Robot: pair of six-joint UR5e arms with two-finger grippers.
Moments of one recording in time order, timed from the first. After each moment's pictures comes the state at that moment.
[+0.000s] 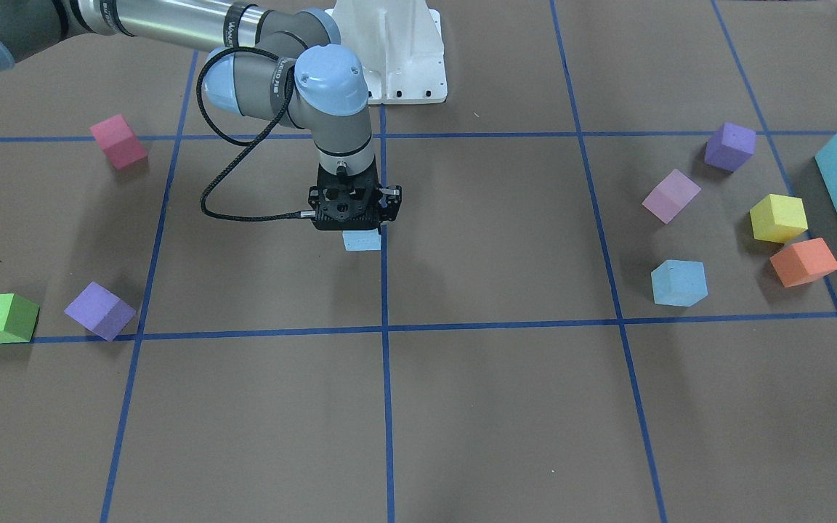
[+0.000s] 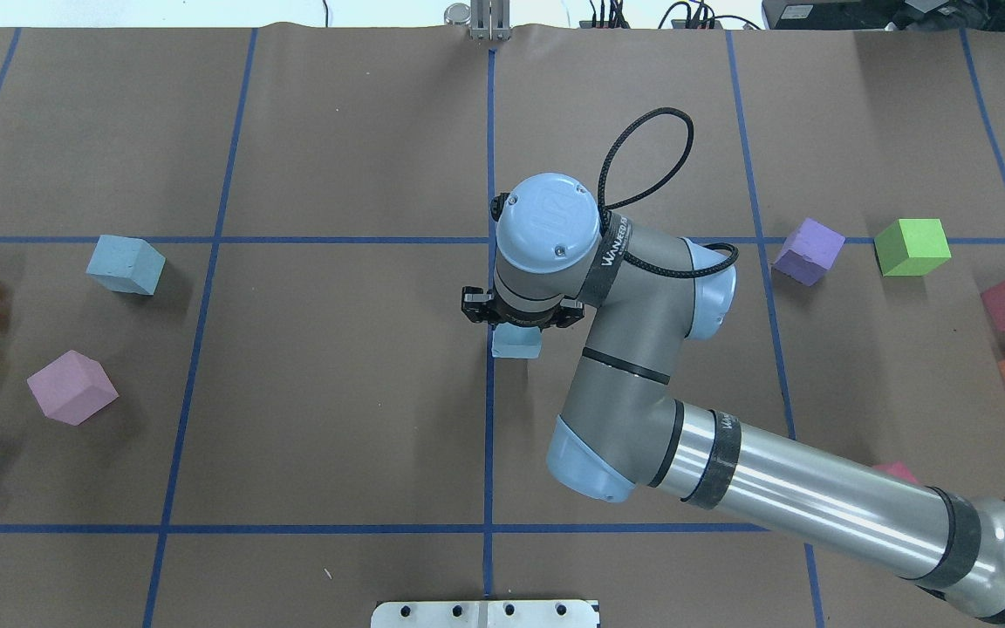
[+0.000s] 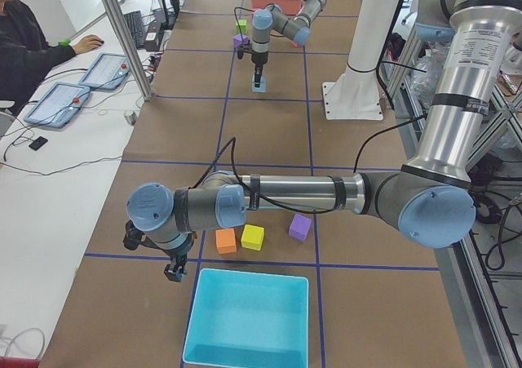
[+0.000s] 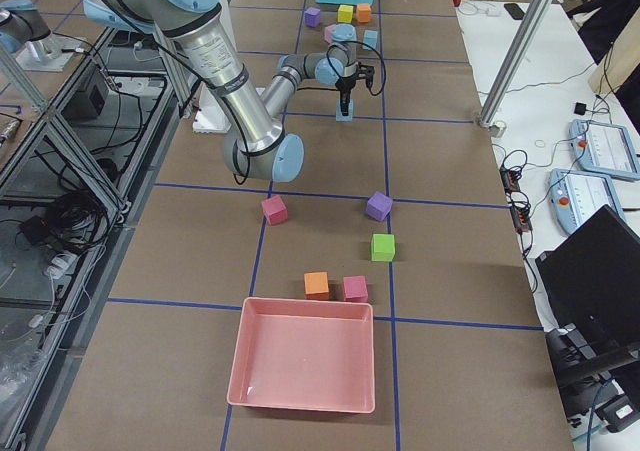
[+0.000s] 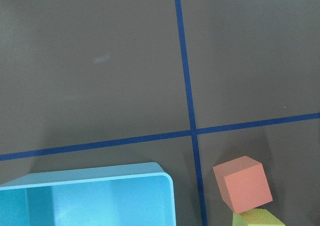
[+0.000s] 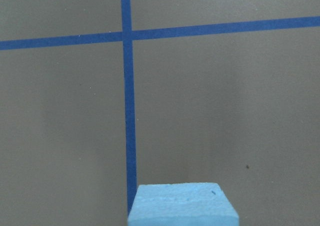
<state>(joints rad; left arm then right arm) -1.70 -1.81 -1.35 -1.44 -2.44 0.30 0.50 -0.80 1.54 -1.53 1.85 1.28</state>
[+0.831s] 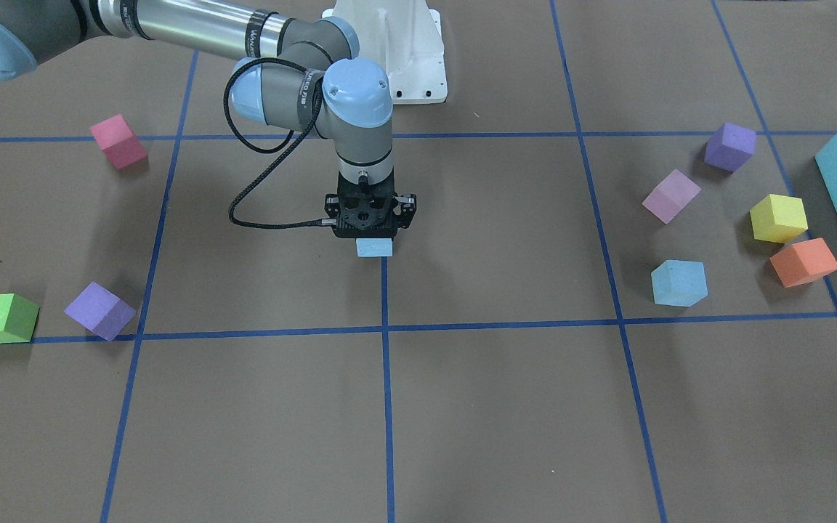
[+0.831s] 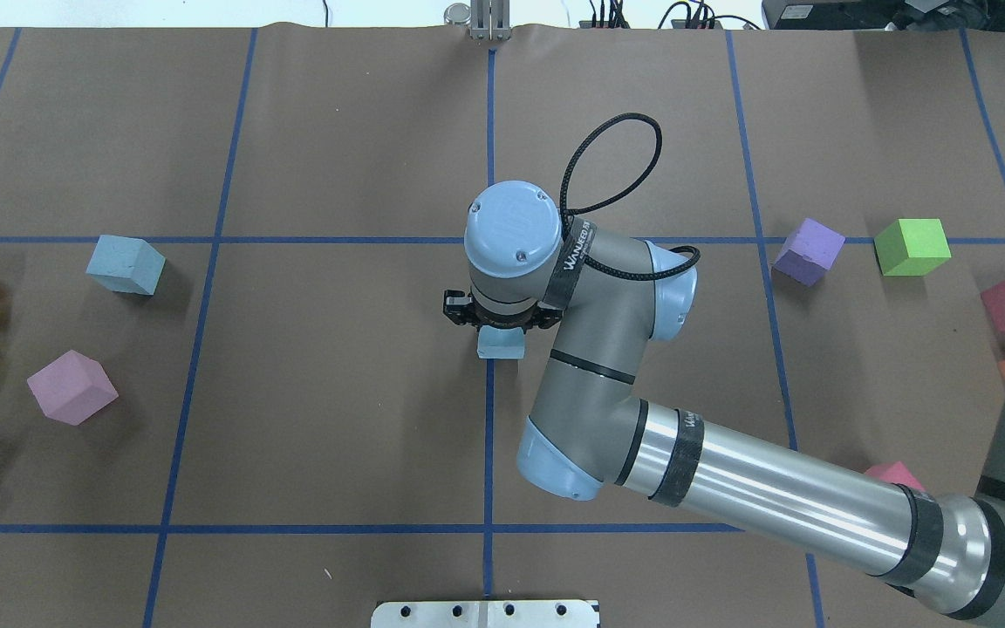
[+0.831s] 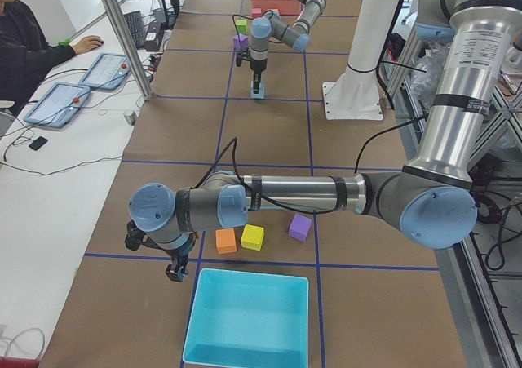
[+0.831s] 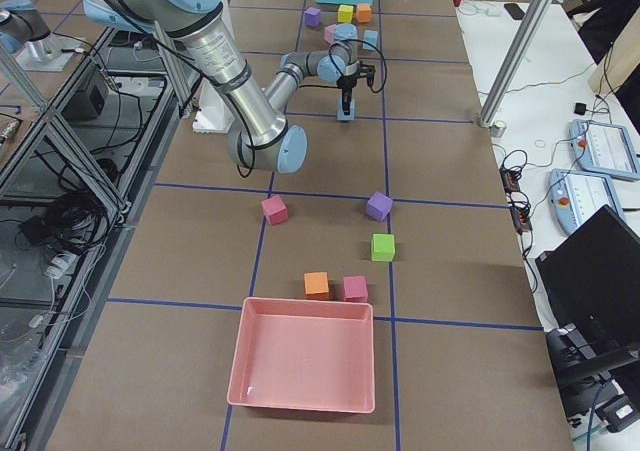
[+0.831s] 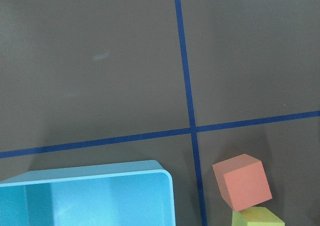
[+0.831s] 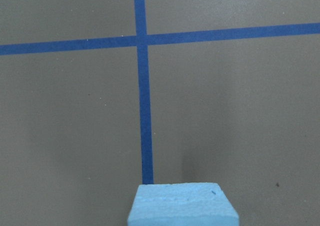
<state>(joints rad) -1.70 -1.80 -1.35 -1.44 -2.44 0.30 0.48 -0.75 1.46 -1.52 1.82 1.27</state>
